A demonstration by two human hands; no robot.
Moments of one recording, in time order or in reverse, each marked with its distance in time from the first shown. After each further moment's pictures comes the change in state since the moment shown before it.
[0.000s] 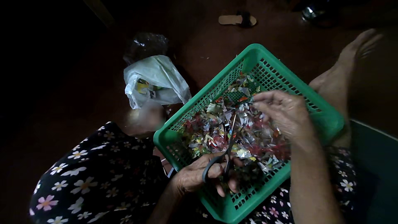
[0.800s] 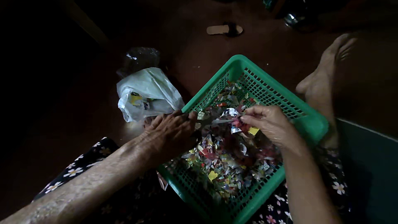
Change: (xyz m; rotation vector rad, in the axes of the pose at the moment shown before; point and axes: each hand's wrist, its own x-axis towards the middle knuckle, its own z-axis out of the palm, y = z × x) left_hand 0.029 0.149 0.013 2.172 0.260 -0.301; right_hand 0.008 0.013 0.000 0.126 -0.075 0.214
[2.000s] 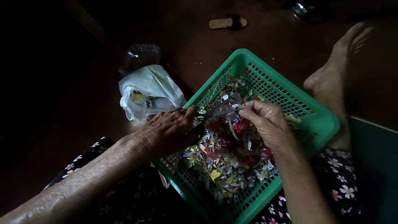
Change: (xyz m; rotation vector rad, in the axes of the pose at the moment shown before) left_hand 0.003 -0.016 0.009 -0.146 0.075 0.078; right_hand -0.001 -0.003 0.028 0.246 0.123 -0.114
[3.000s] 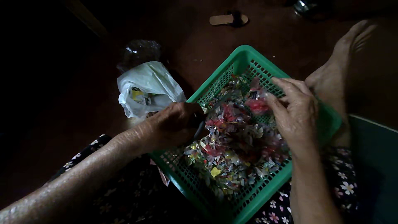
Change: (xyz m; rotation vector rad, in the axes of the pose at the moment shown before) left_hand 0.006 0.000 -0.018 -0.594 -0.100 -0.054; right_hand 0.001 -0.012 -0.031 -0.693 0.229 -0.195
